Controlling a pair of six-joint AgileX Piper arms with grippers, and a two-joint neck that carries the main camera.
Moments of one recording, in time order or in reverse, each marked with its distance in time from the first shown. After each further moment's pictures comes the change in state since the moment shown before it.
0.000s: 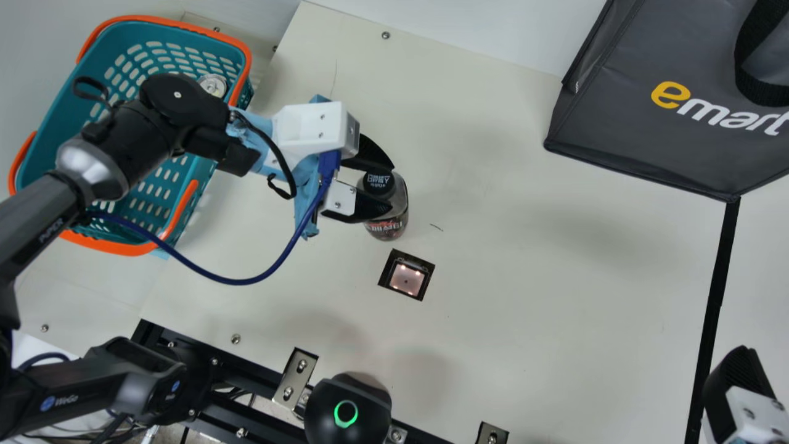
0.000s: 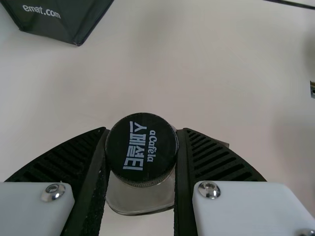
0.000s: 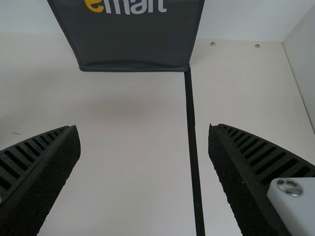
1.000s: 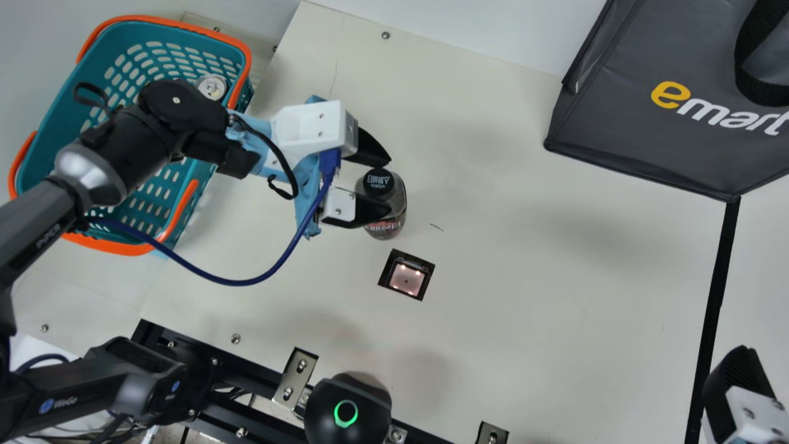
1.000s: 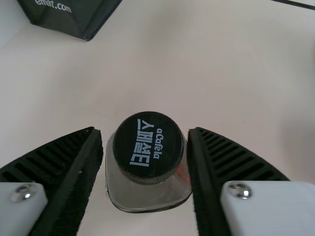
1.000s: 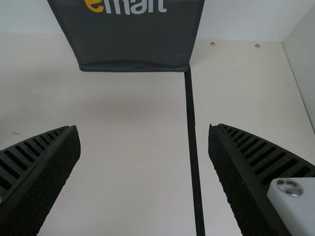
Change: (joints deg) left arm 0.0 -0.6 0.7 0.0 -2.0 -2.2; right arm 0.0 0.0 0.0 0.0 0.0 0.0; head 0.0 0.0
